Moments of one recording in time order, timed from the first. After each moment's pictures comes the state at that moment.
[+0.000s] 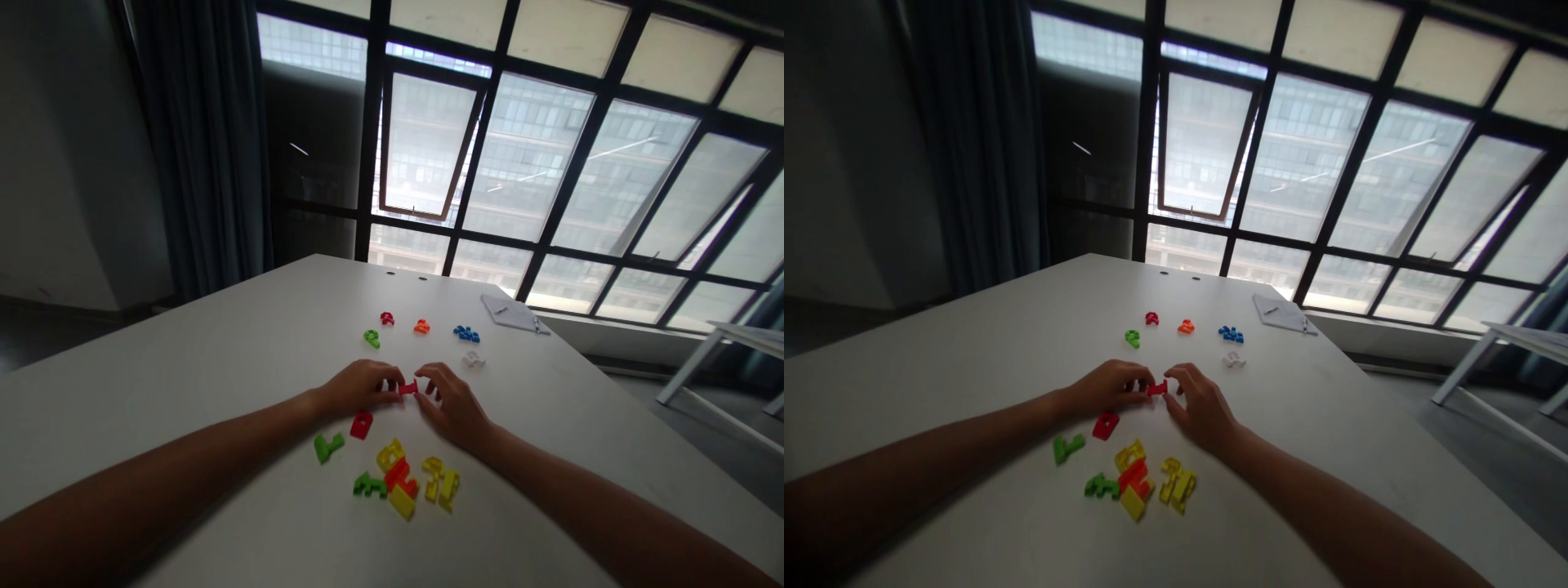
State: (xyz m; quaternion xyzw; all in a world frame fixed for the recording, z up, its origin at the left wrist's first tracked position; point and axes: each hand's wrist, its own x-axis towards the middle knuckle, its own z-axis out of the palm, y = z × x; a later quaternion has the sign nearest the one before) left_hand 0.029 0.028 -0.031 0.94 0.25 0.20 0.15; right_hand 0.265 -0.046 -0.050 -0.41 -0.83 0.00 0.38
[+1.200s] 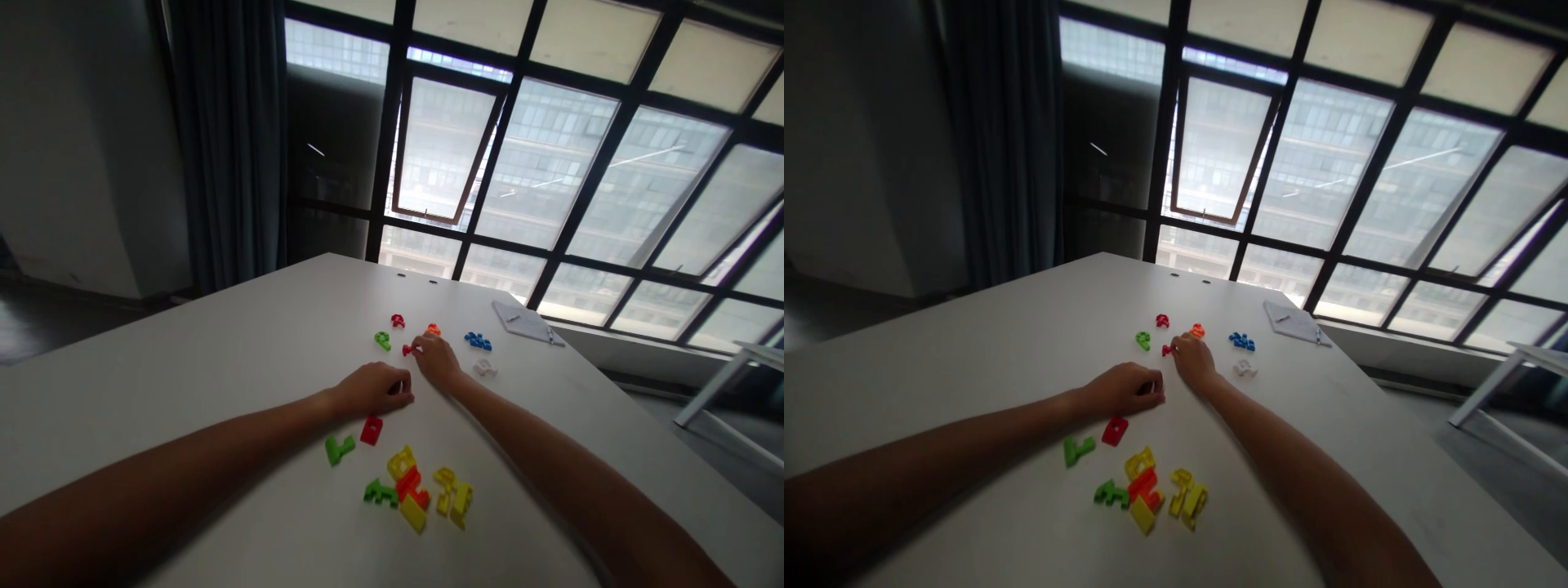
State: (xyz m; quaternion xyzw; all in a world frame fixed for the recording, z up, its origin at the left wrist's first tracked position) left_hand 0.035 0.030 -0.039 0.92 0.33 0.18 0.11; right_hand 0.238 0.075 -0.035 -0.58 -0.79 -0.04 0.21
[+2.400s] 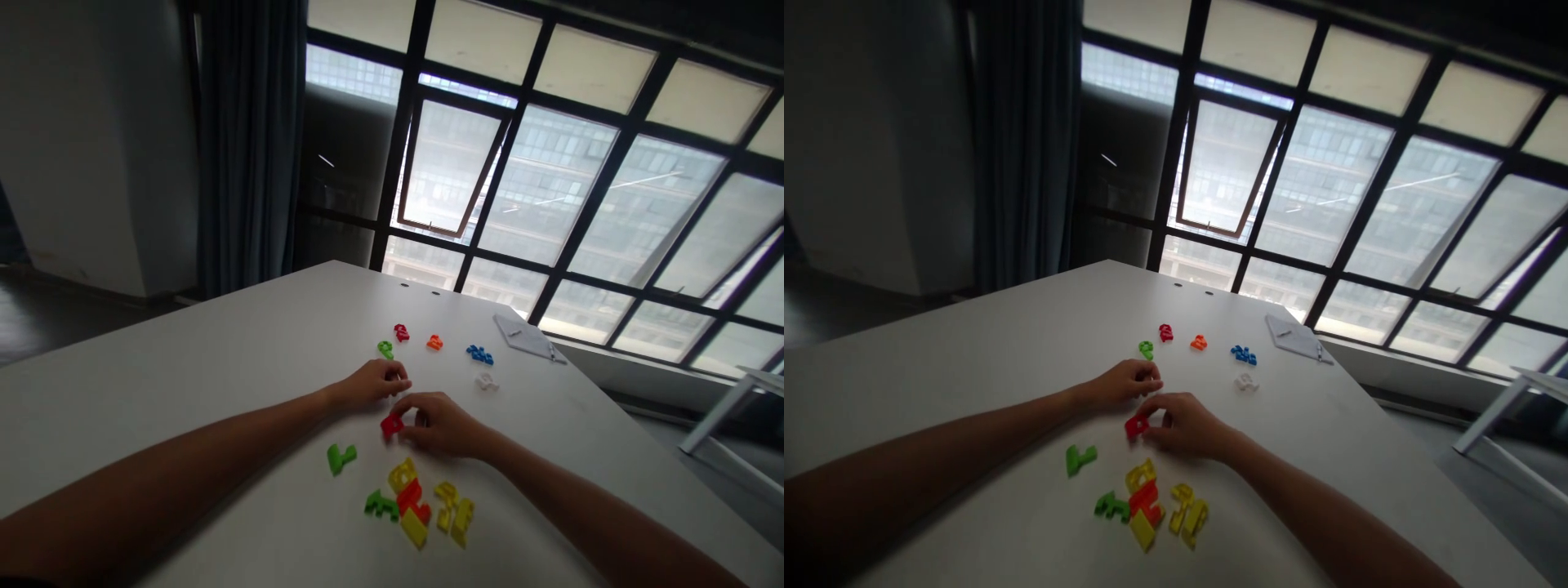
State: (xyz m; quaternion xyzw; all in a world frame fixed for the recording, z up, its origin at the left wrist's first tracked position) left_hand 0.027 0.058 -0.044 0.83 0.32 0.29 0.36; right_hand 0.230 -0.029 -0.017 -0.36 -0.88 0.24 0.21
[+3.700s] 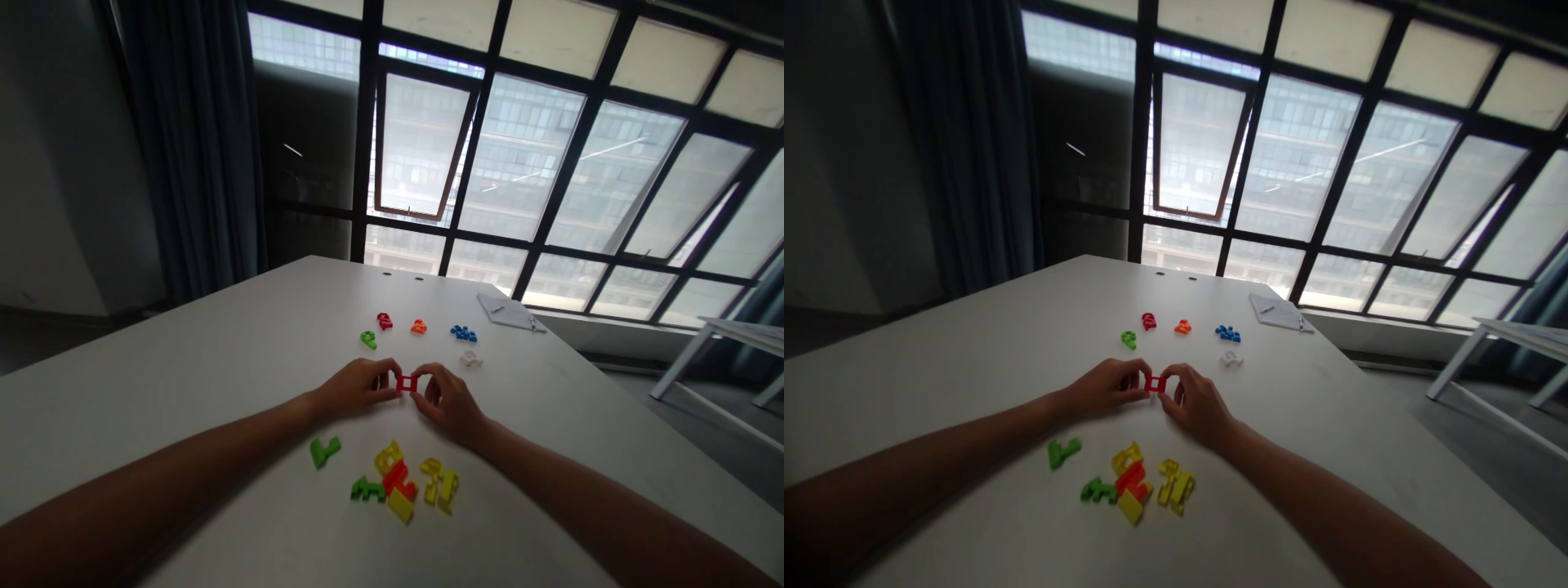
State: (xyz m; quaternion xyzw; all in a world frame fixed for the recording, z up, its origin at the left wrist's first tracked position) left_hand 0.028 0.030 -0.035 0.90 0.27 0.24 0.22; right_hand 0.265 -0.039 -0.053 -0.41 -0.81 0.05 0.41
